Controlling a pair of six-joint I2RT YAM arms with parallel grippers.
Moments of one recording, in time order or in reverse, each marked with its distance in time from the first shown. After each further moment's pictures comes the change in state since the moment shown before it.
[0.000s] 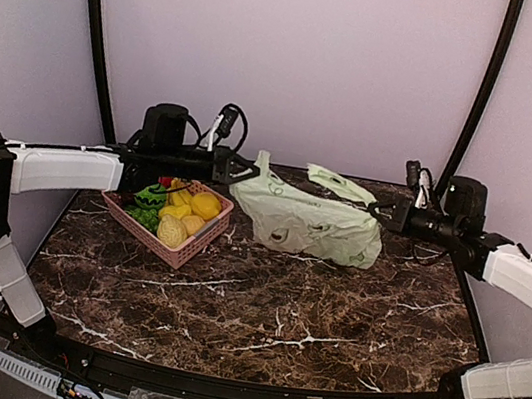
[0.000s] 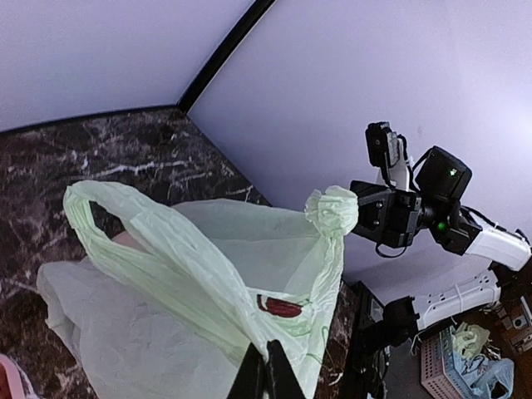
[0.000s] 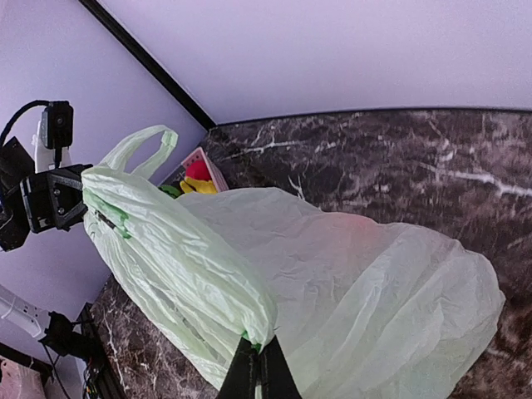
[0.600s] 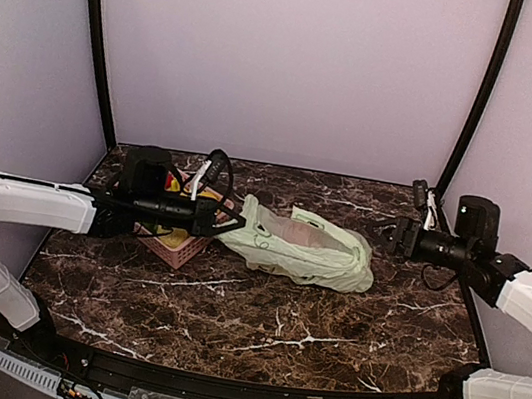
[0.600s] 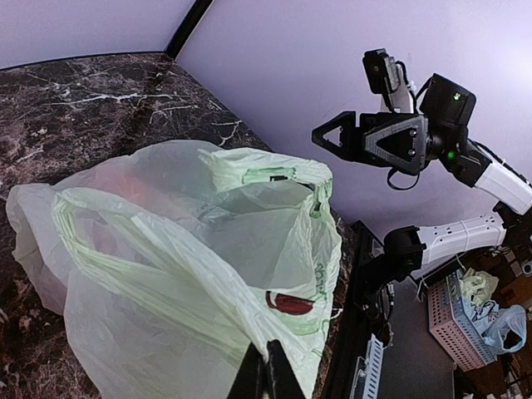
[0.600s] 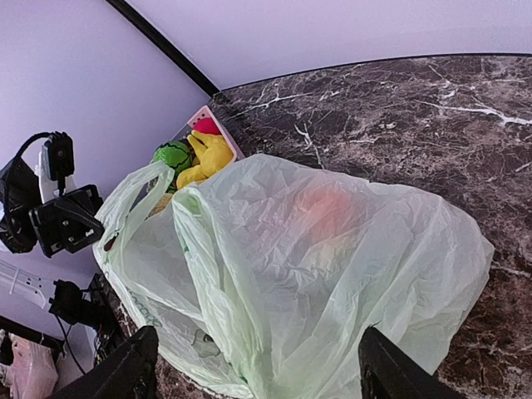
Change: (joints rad) left arm -0.127 -0.225 -0.431 0.087 -0.055 0.054; right arm 0.041 -0.224 -0.208 -0.116 -0.009 0.022
